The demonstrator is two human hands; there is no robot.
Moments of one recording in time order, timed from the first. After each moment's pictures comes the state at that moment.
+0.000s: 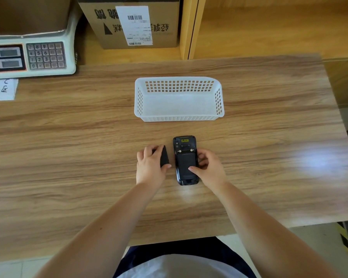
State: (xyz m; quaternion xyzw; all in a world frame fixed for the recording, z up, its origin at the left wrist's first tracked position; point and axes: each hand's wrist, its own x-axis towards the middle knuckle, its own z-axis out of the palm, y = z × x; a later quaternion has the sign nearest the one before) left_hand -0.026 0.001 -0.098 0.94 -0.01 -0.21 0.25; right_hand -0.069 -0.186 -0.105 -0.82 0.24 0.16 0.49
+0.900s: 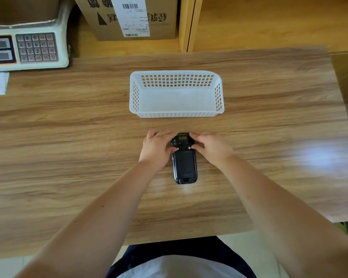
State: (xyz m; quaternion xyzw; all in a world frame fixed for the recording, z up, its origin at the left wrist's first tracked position) left_hand 0.018 -0.025 -0.098 0.93 -0.11 -0.20 0.30; right_hand -0.007 -0.221 -0.094 -0.94 -0.03 0.20 0.26
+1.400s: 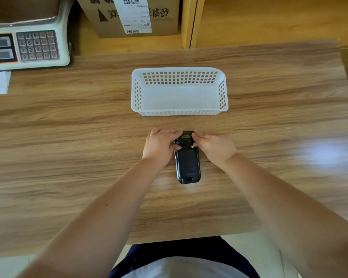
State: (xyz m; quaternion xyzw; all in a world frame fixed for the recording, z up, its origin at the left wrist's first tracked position) left_hand 0.023 -0.027 -0.100 0.92 -0.11 -0.20 0.31; right_hand -0.010 -0.223 -0.105 -0.97 -0.19 0.10 0.07
